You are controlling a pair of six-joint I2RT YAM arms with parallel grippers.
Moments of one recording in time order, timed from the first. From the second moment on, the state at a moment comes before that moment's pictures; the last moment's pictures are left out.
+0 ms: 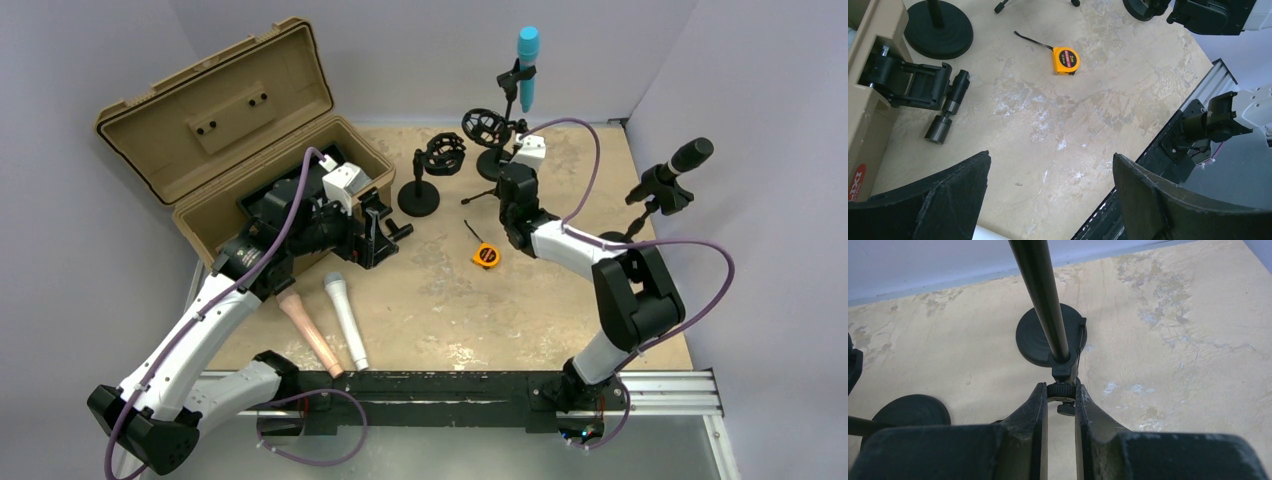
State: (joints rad) left arm -0.51 0.98 1.06 -0.56 0.37 -0.22; right arm 0.43 1.63 0.94 0.41 0.60 0.24
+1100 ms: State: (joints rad) left arm -0.51 0.98 1.06 -0.56 0.36 -0.20; right arm 0.16 1.49 0.78 0.54 -0.20 0.63
